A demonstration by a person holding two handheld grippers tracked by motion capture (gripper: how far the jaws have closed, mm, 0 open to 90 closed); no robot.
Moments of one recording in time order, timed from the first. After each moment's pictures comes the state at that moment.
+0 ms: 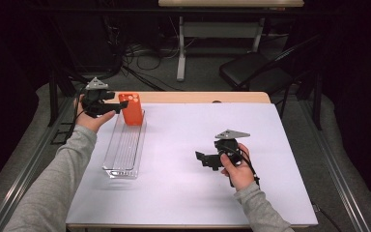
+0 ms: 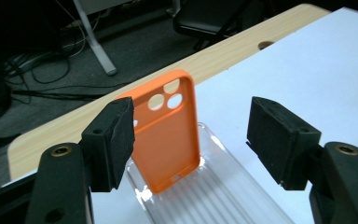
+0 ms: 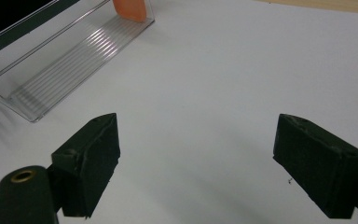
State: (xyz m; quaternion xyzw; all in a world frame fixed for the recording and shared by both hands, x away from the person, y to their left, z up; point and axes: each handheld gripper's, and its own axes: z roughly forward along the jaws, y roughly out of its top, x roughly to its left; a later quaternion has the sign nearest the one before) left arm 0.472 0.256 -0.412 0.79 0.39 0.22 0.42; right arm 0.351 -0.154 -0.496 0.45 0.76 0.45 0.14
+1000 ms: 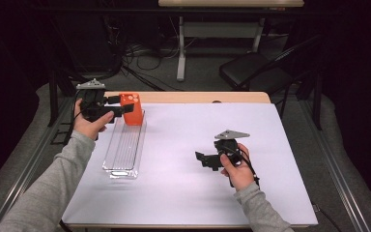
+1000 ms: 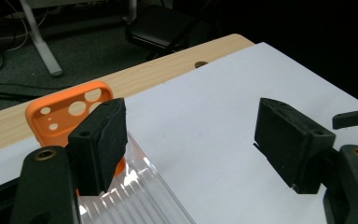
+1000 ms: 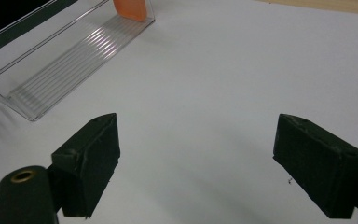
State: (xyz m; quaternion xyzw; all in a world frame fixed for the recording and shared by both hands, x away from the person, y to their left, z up) left arm 0.437 0.242 -0.389 0.77 0.39 0.14 0.48; right arm 0.351 -0.154 -0.496 0.45 0.76 0.44 0.14
